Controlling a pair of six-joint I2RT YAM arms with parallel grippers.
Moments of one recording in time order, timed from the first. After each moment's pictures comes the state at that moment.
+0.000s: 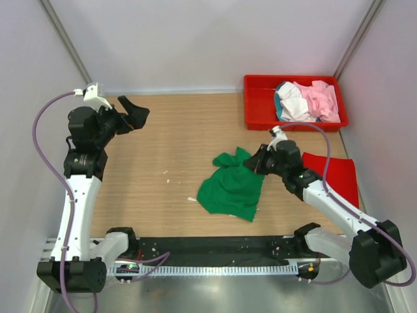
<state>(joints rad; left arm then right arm) 0.02 1.01 1.15 -0.31 0.32 -0.42 0.37 1.05 0.62 -0.03 -0.25 0.59</state>
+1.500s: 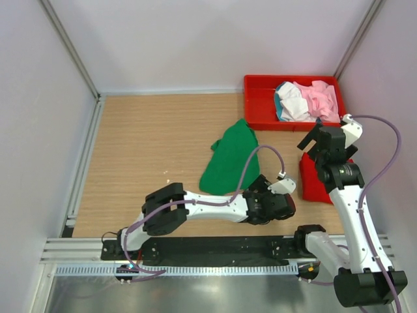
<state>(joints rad) -1.42 2.11 1.64 -0.45 -0.69 -0.40 0.05 0.90 0.96 -0.67 0.44 0.55</state>
